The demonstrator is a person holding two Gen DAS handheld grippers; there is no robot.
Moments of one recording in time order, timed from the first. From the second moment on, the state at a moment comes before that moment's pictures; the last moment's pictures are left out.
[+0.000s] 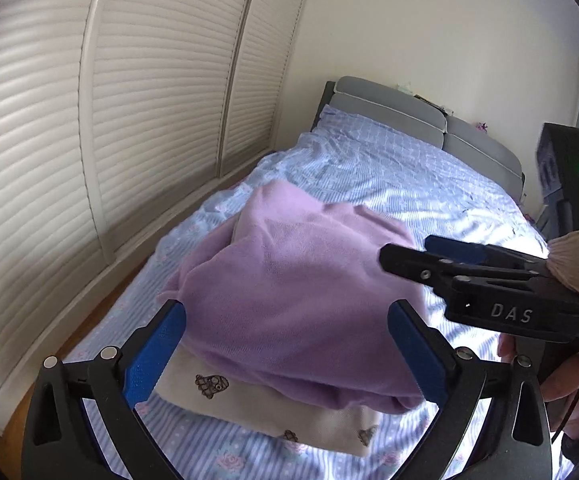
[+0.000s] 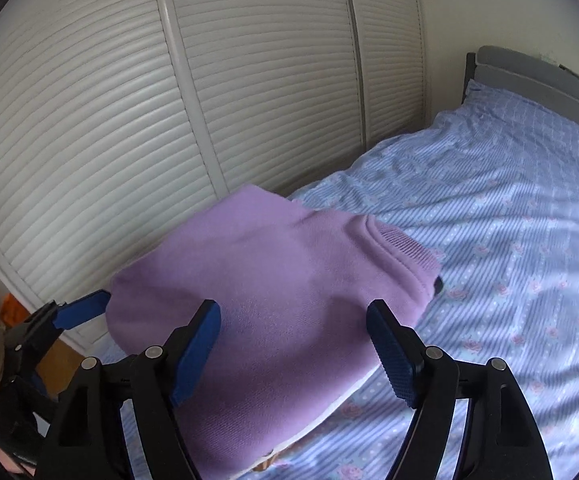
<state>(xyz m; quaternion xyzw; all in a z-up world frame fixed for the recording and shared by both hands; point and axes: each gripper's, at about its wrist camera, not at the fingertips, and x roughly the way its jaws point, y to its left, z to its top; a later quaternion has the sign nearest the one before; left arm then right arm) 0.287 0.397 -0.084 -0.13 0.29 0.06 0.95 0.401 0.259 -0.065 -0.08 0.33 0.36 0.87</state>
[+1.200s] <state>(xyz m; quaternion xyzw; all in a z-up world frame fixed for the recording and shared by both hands) 0.004 0.031 -0.014 0.00 0.27 -0.05 0.96 -0.021 -0.199 0.002 0.02 0.26 -0.03 0.97</state>
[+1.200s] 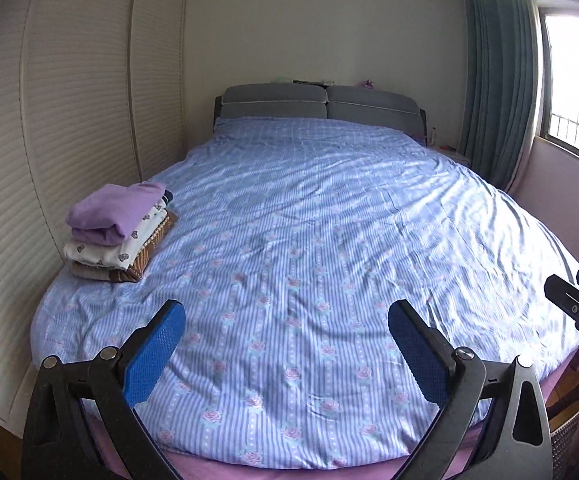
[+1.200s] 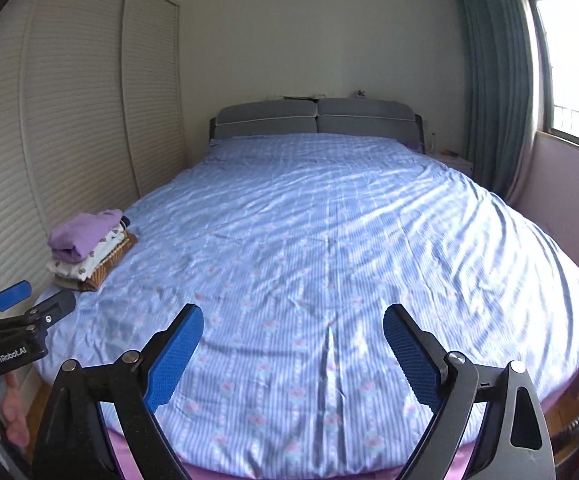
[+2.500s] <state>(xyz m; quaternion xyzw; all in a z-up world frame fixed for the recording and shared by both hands) -0.024 0.019 -0.041 0.00 0.30 -0.05 0.95 -0.060 -0.214 -0.018 0.01 0.26 -0.05 0.96</state>
